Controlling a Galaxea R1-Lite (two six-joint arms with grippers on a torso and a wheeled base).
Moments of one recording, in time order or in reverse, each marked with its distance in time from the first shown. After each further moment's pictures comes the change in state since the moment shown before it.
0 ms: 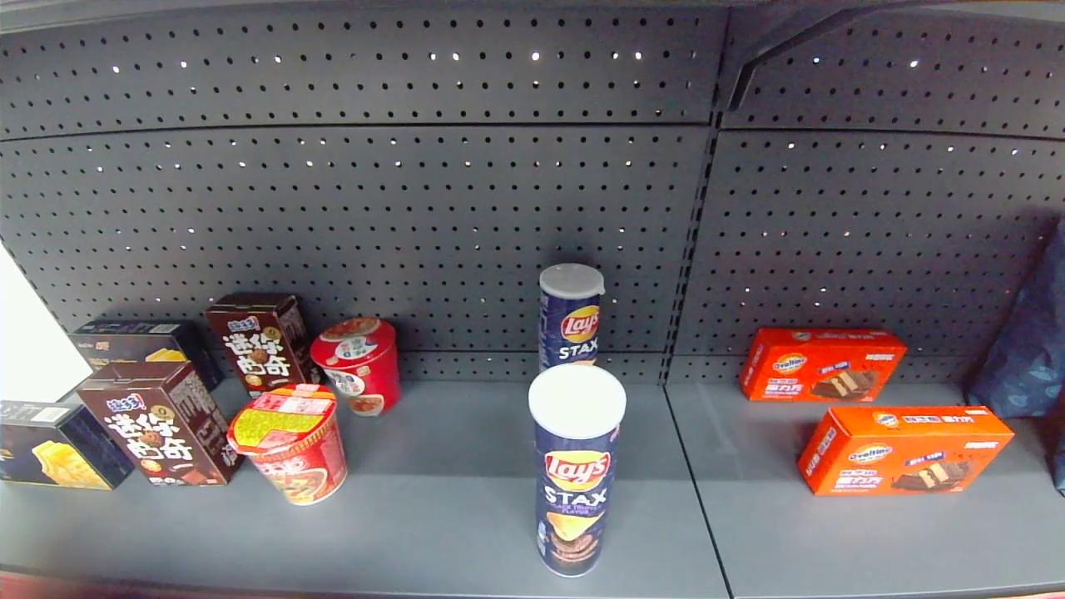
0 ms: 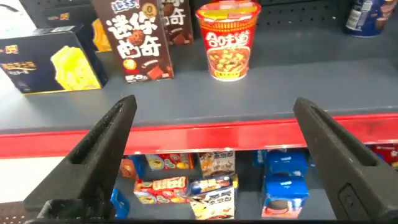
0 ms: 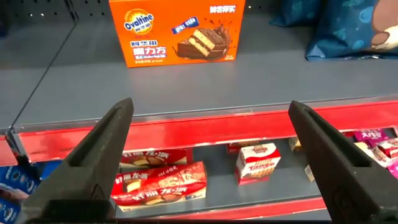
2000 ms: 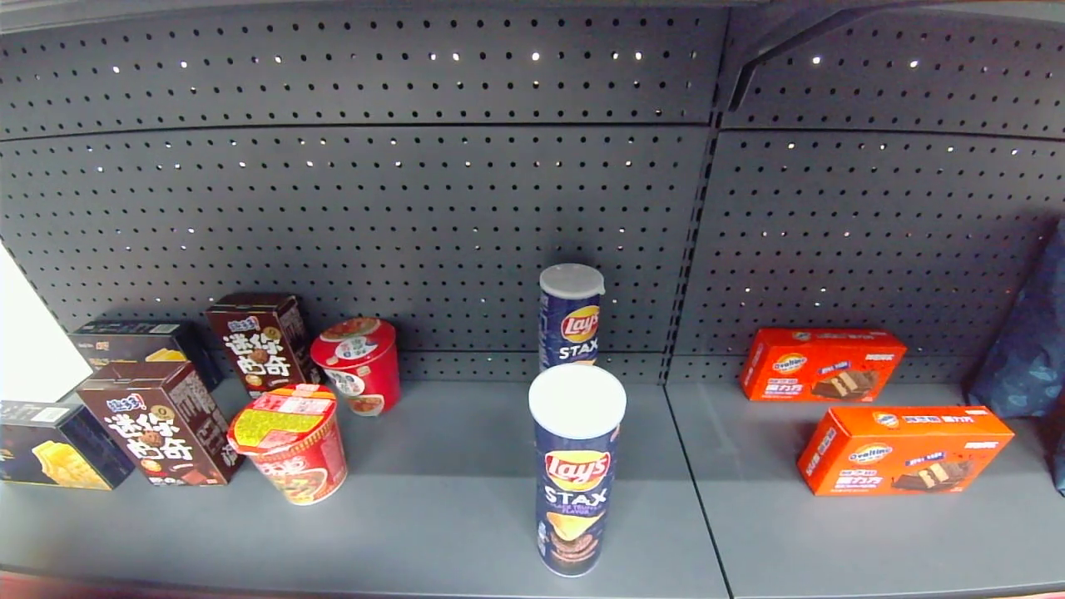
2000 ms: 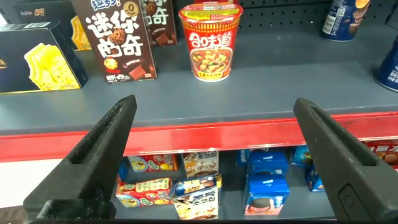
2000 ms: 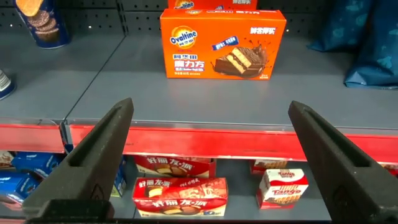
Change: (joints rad) left arm 0.000 0.000 0.000 0.000 -0.033 -0.041; right arm 0.101 -0.083 0.001 -0.001 0.070 0.000
